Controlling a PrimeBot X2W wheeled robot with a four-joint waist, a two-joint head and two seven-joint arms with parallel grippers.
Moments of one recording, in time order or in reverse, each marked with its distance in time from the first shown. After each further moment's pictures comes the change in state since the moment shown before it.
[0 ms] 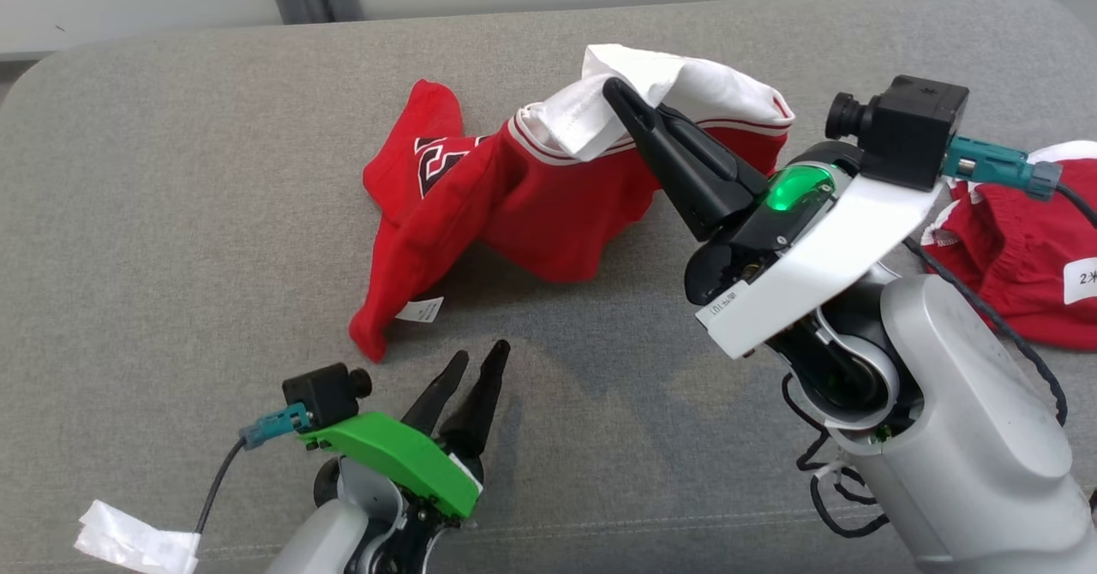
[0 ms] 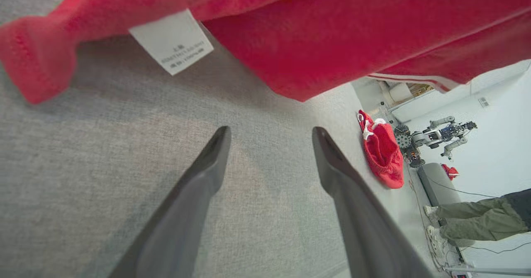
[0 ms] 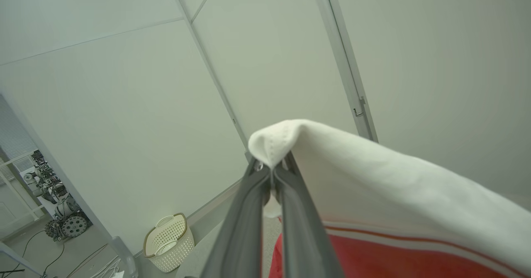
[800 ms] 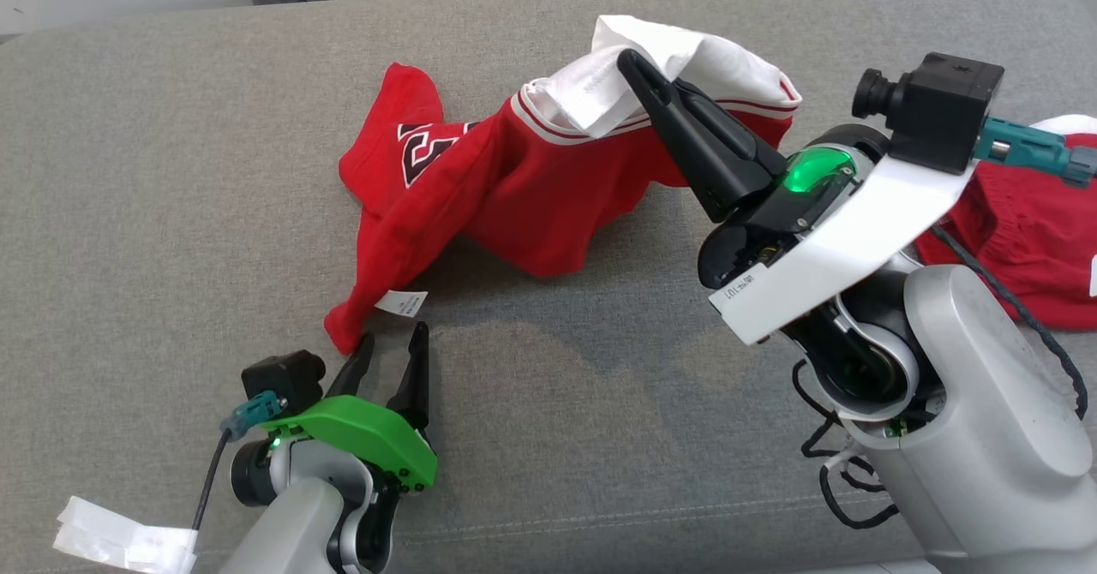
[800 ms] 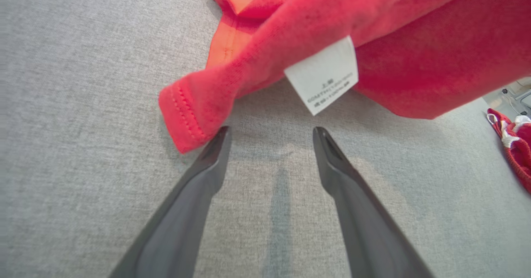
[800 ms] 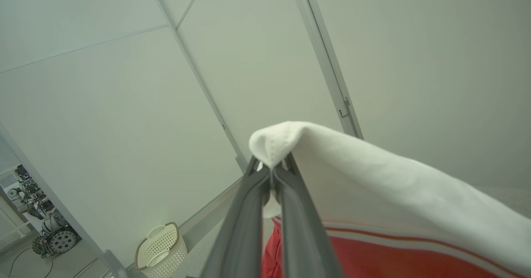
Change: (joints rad) left arm -0.071 0.011 0.030 0.185 0.334 0.155 -0.132; right arm -0.014 -0.003 -0.022 -0.051 0.014 -0.042 0.031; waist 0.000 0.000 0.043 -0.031
